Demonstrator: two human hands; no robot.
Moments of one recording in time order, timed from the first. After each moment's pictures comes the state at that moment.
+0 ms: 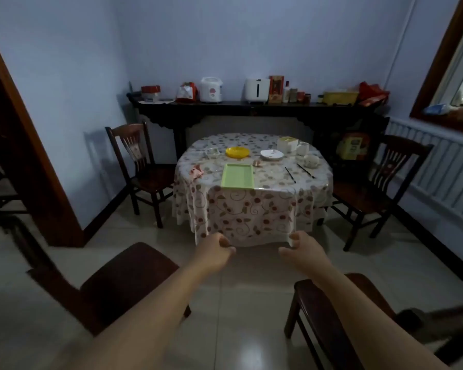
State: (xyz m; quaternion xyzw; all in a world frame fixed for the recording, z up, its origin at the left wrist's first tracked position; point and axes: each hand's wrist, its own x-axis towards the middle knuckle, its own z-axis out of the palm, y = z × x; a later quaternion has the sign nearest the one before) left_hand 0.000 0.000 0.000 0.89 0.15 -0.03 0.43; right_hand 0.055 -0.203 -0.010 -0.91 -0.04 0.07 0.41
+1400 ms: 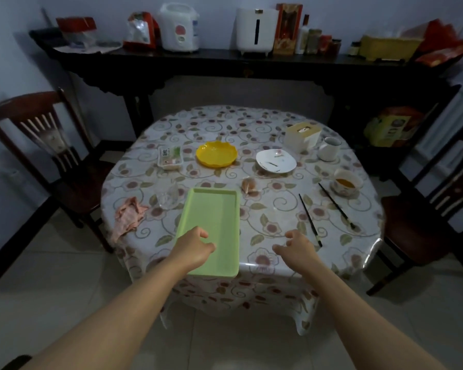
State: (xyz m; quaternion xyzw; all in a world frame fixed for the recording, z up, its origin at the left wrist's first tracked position) left_hand 0.715 0.130 -0.087 0.89 0.23 -0.12 0.38; right_hand 0.780 -0.097 -0.103 -0.92 0.04 0.17 0.35
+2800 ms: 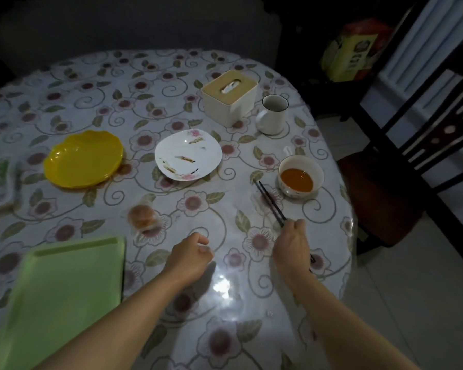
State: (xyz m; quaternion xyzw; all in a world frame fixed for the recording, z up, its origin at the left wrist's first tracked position) left_hand 1.060 -0.036 -0.231 0.89 0.16 -0.22 0.36; right_hand 1.085 -0.241 -0.248 -0.97 0.16 0.07 0.18
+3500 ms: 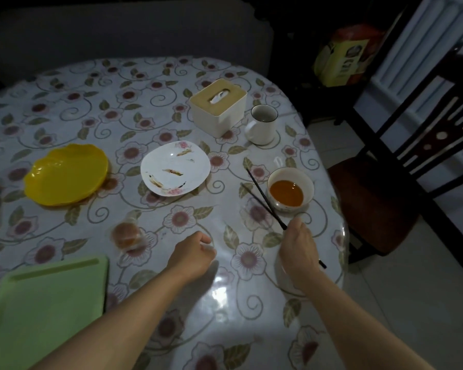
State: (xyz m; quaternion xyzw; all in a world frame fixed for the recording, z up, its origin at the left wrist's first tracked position) left_hand 1.105 -0.065 -0.223 0.88 0.16 -0.24 0.37; right_hand 1.115 -0.279 -0.228 -0.97 0.12 0.07 0.20
